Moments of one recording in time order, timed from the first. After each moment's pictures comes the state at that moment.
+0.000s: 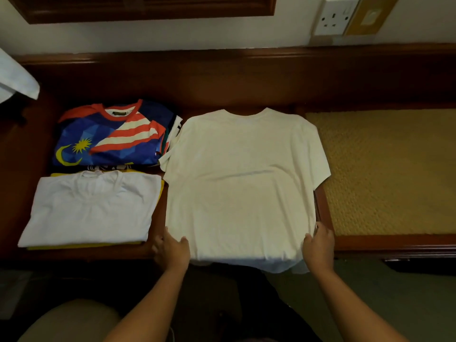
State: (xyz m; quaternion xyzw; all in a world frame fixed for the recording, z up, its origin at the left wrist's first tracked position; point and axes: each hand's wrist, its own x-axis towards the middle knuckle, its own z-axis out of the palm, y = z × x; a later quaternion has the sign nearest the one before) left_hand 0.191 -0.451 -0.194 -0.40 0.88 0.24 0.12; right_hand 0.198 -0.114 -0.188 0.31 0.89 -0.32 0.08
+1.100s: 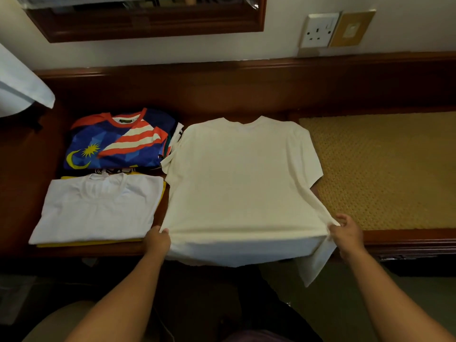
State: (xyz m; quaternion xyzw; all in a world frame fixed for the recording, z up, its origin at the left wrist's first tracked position) left_hand 0.177 -0.501 -0.180 -0.36 0.87 0.31 0.14; right_hand 0.190 -0.041 -0.157 0.41 0.78 -0.47 0.04
